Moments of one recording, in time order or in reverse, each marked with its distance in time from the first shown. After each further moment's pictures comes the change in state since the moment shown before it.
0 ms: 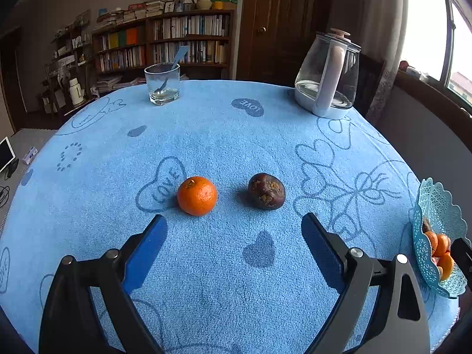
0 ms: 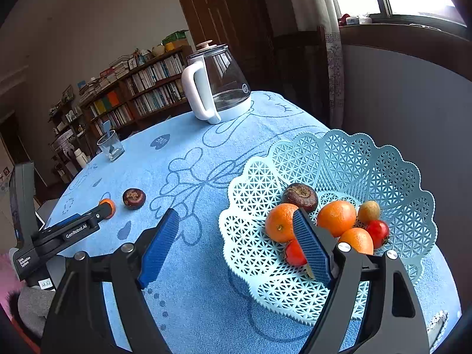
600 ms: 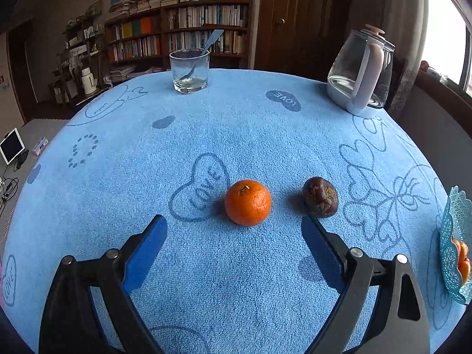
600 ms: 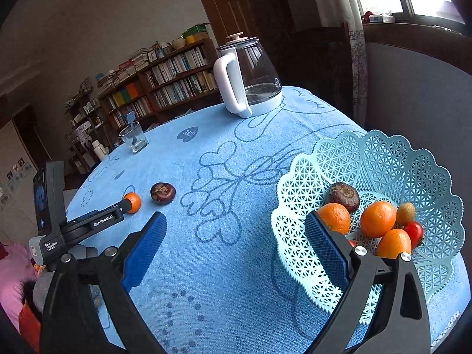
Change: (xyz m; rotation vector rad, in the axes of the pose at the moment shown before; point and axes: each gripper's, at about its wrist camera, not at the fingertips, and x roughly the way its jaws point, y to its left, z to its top) left arm 0.027 0.034 0.010 -0.019 0.052 0.063; right arm 0.009 0.034 0.005 -0.042 0.027 0.096
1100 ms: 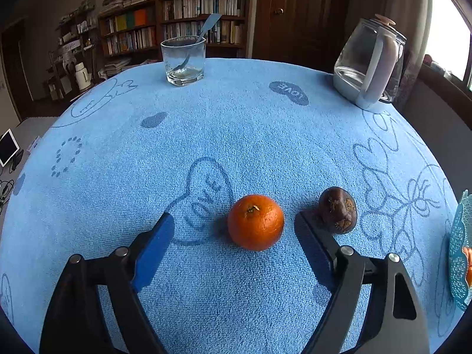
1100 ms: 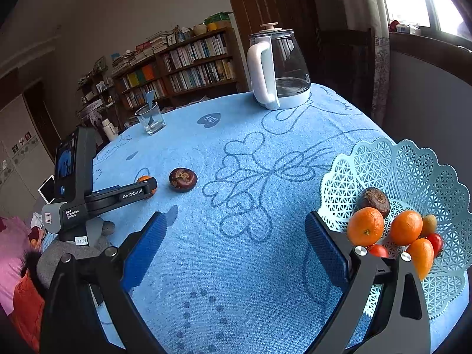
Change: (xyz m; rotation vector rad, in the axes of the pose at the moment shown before) left arm 0.034 0.007 0.015 0.008 0.054 -0.020; right arm 0.022 0.033 -0.004 -0.095 0.055 0.030
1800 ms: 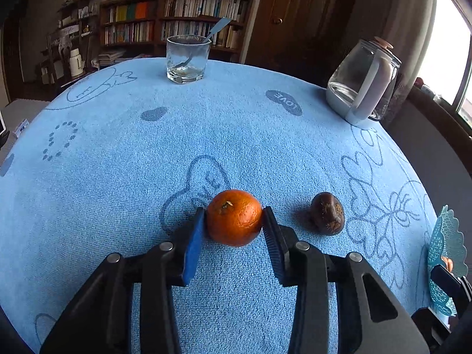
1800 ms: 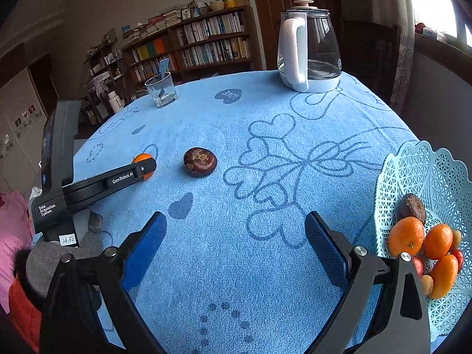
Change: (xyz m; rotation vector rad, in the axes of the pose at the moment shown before) left arm -0.012 0.019 -0.006 -0.094 -0.036 -0.108; right arm 0.052 0.032 0.006 -0.082 0.129 0.023
